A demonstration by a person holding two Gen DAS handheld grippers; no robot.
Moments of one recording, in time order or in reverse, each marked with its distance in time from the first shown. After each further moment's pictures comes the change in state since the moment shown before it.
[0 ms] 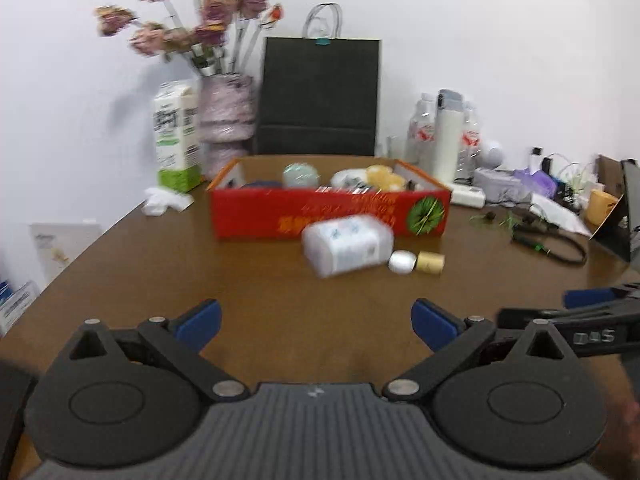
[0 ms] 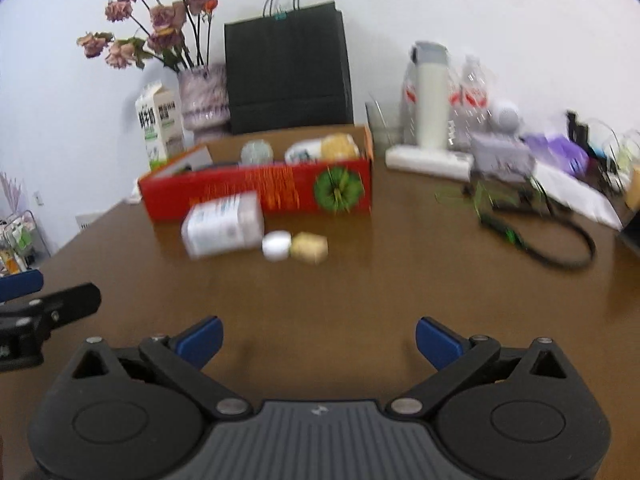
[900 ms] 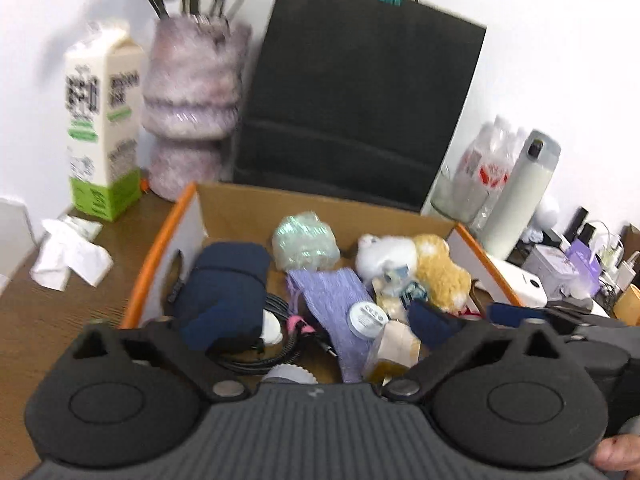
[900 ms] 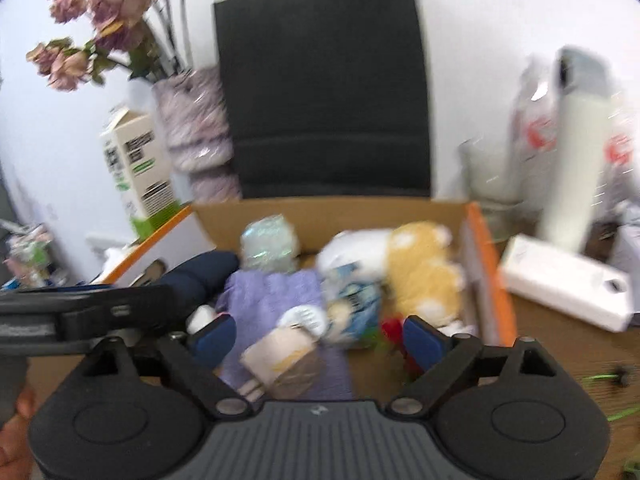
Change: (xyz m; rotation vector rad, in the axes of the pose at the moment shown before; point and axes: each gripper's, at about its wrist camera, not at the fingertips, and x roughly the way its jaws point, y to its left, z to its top) left arm 0.246 0.058 0.163 -0.155 0.145 -0.123; right arm 0.231 0.015 0.202 -0.045 0.028 0.118
